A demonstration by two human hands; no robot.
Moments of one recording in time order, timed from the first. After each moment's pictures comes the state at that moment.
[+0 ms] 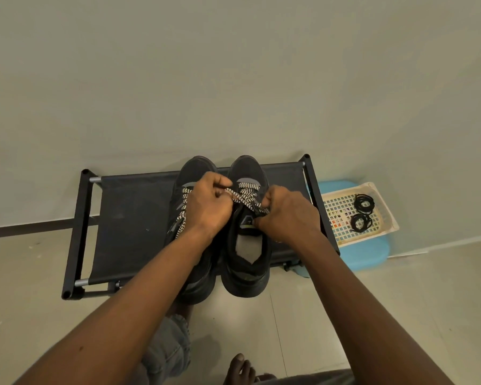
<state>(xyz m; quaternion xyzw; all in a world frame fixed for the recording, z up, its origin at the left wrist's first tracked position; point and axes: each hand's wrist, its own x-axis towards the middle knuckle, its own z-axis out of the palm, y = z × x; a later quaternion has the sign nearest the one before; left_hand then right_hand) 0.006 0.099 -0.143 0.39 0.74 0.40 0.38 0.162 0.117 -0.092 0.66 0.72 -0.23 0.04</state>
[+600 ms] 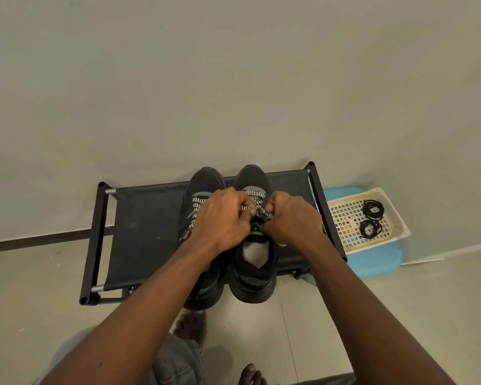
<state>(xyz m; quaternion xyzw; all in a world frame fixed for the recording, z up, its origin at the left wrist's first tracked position) 0.012 0.089 -0.113 0.66 0.69 0.19 0.23 0.162 0.120 -0.083 0.65 0.72 -0.26 0.05</state>
